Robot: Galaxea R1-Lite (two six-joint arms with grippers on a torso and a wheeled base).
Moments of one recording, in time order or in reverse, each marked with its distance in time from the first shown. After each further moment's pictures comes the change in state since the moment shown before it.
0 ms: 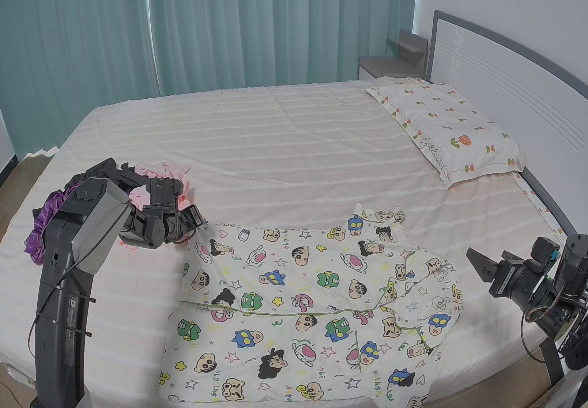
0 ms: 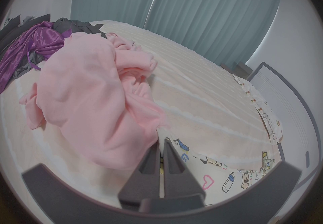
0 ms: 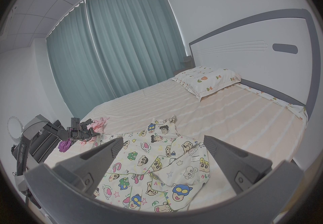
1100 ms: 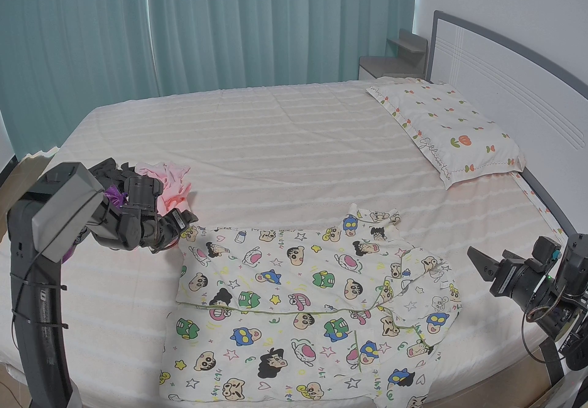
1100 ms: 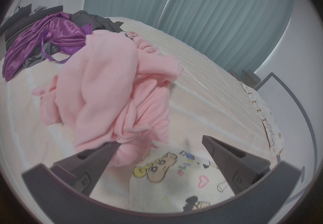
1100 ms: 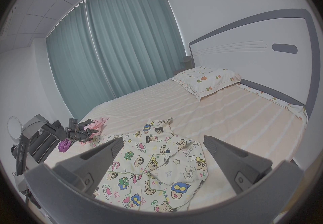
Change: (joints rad) left arm 0.020 -0.267 0.397 -0.015 -0.130 -0.142; right arm 0.005 -0.010 0.000 0.000 -0.004 0.011
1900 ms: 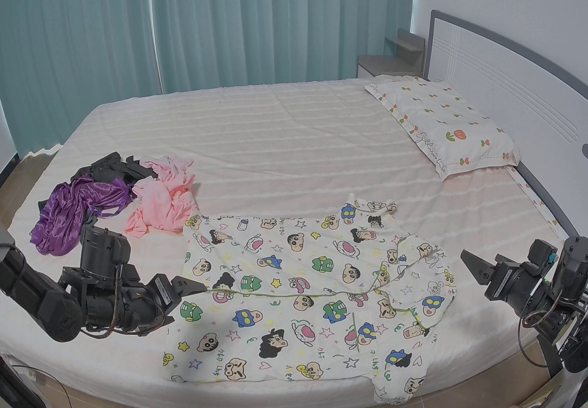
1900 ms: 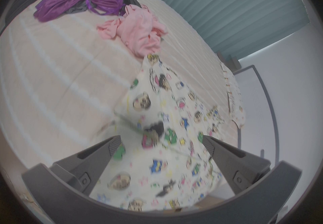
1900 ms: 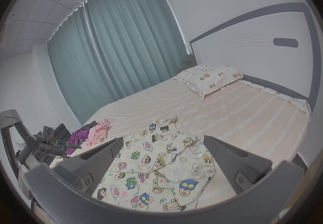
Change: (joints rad) left arm -0.226 -0.642 0.869 -0.160 -0.140 -0.241; right arm 0.049 0.008 0.000 0.001 -0.001 0.049
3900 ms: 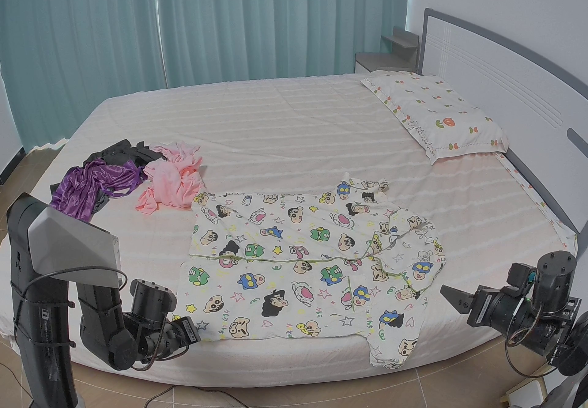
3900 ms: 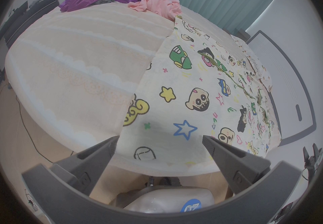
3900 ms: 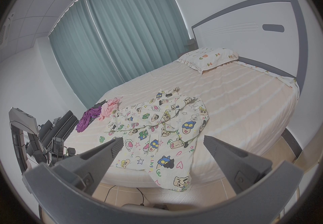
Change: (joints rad) left arm -0.023 0.592 0.075 -0.540 0.308 0.216; right arm 0.072 0.061 0.000 0.144 0.018 0.058
